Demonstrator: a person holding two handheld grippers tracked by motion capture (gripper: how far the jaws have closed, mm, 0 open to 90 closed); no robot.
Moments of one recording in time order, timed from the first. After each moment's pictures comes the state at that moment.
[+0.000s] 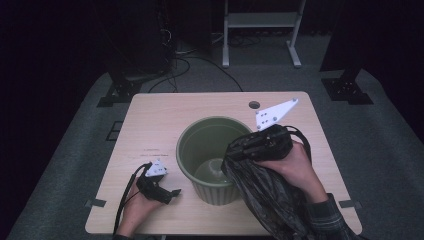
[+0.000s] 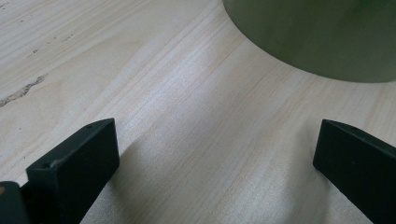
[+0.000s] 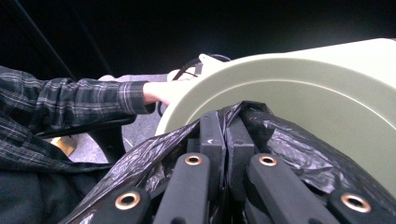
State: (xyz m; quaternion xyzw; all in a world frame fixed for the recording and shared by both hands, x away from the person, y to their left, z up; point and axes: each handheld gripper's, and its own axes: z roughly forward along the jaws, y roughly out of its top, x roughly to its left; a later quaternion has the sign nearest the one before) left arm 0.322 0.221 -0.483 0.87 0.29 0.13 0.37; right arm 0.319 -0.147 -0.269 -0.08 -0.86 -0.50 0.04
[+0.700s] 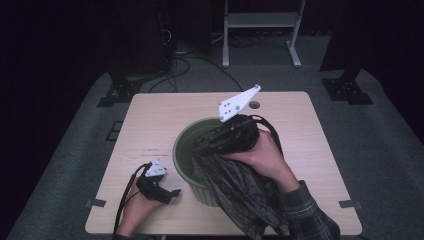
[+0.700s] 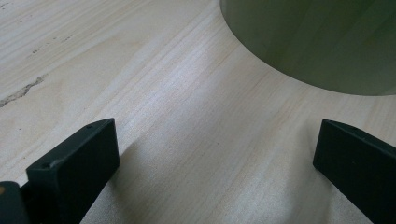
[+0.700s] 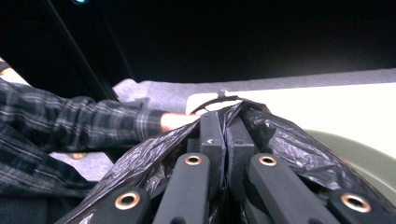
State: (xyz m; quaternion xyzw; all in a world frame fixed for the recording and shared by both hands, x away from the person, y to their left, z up) left arm 0.322 0.221 -0.483 0.87 0.29 0.13 0.37; right arm 0.327 -0.076 -0.241 -0.02 -0.86 -0.51 0.07
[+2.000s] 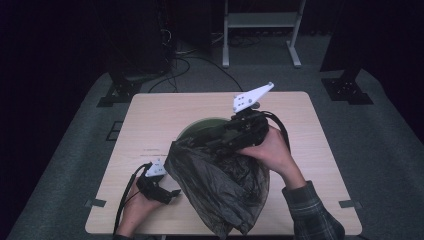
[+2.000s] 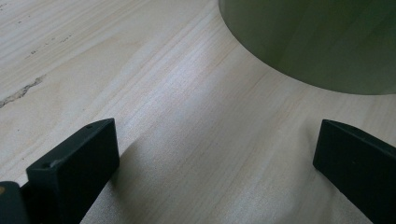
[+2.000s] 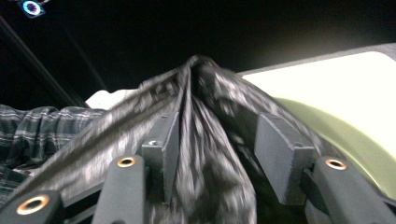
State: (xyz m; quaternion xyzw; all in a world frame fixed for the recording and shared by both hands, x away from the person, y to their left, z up) left arm 0.322 0.221 -0.483 0.88 0.29 0.13 0.37; right arm 0.351 -0.107 -0.258 -0.10 -0.85 -0.51 0.04
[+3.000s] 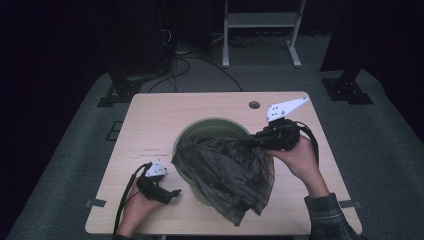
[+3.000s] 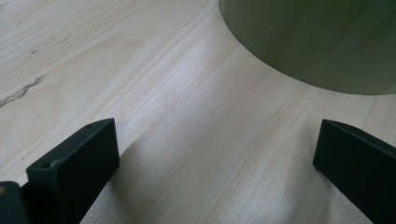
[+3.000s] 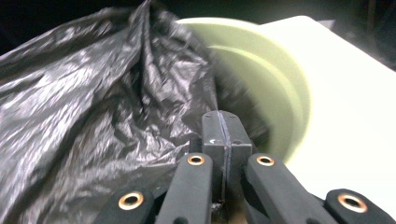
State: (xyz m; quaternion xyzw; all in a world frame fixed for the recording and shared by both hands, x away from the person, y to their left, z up) left arm 0.322 0.221 -0.483 0.87 0.29 0.13 0.37; right arm 0.351 -0.179 -0.292 -0.17 -0.86 -0.49 -0.03
